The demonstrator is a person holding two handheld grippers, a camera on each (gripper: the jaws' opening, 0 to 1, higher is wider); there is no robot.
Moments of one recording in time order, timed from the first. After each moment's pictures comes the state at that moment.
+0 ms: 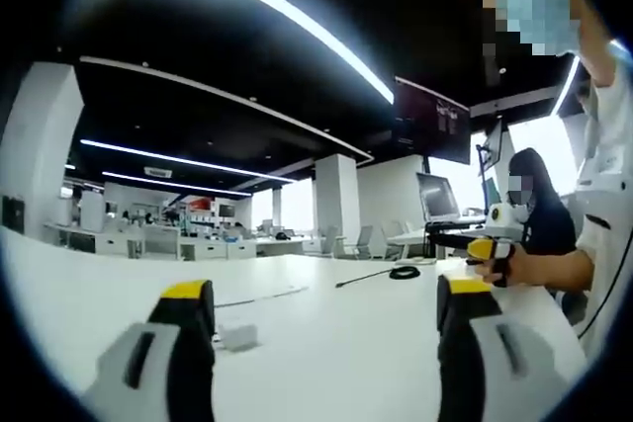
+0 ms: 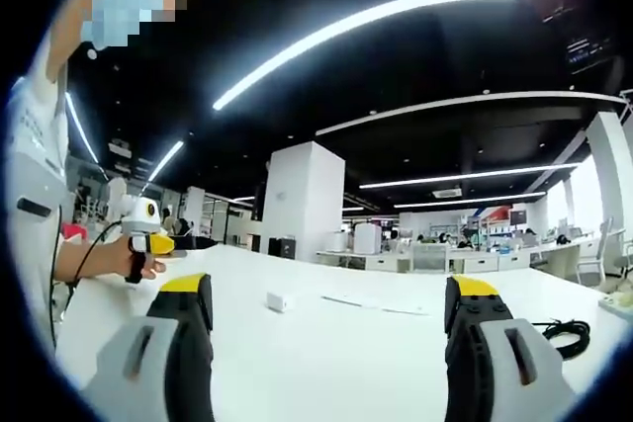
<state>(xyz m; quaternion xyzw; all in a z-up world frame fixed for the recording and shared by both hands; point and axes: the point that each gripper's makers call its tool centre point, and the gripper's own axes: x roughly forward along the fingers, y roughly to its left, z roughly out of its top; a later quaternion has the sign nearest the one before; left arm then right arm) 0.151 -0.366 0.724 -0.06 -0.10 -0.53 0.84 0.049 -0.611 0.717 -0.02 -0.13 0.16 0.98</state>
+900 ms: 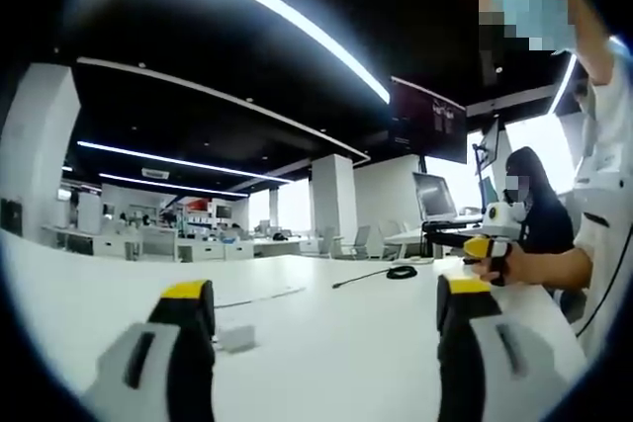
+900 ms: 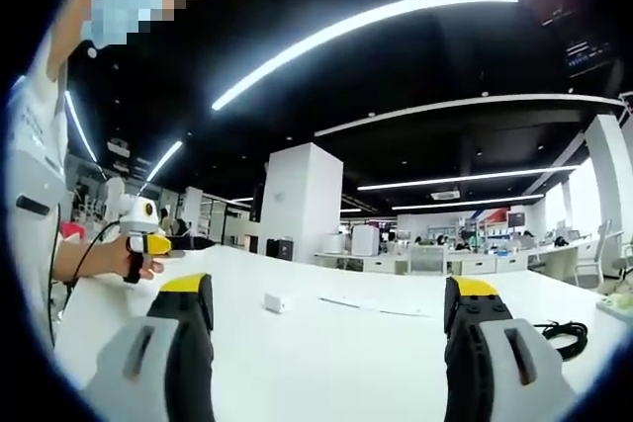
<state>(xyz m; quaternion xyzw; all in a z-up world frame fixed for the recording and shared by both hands) 0.145 -0.369 0.723 -0.05 -0.10 -0.53 0.84 0.046 -0.614 0.717 -0.02 -0.14 0.16 0.98</state>
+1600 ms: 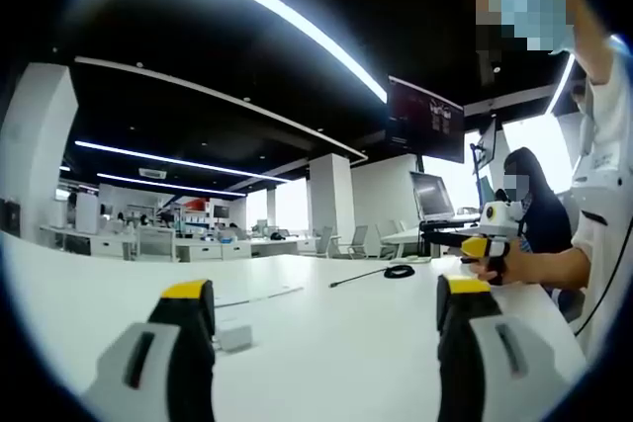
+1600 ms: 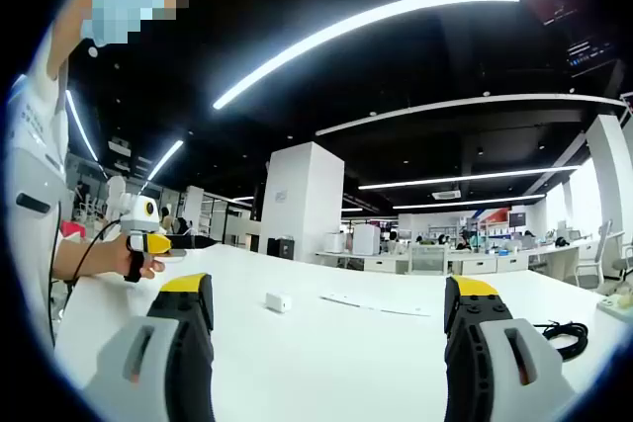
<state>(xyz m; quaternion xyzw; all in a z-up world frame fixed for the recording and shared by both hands) 0.144 -0.371 0.723 -0.05 -0.10 -0.54 0.84 0.046 -0.614 0.718 -0.03 -0.14 0.16 0.98</state>
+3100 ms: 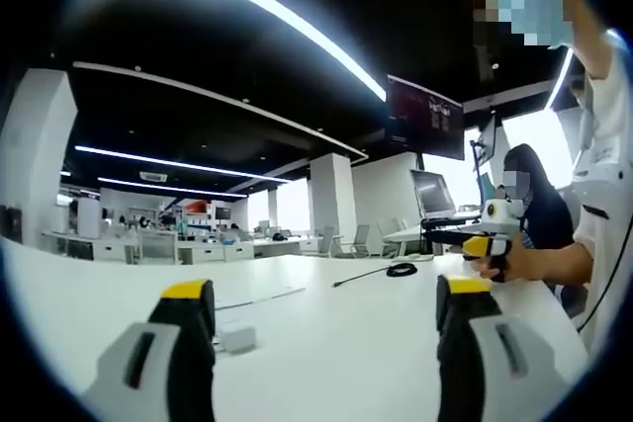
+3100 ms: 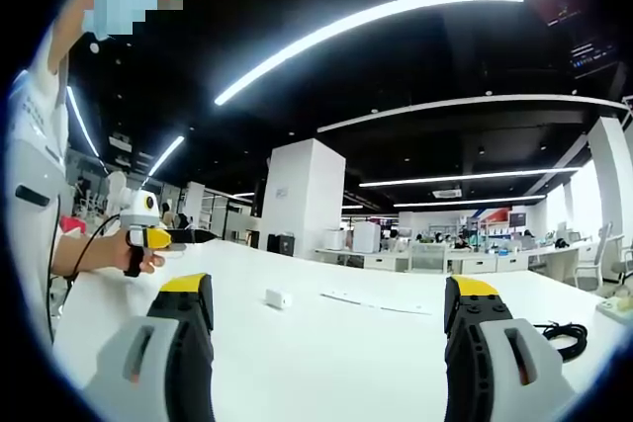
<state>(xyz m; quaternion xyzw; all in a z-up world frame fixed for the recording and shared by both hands) 0.146 -0.367 0.724 -0.04 -0.11 -0.53 0.84 0.047 -0.611 0.715 -0.03 -0.13 0.16 0.98</state>
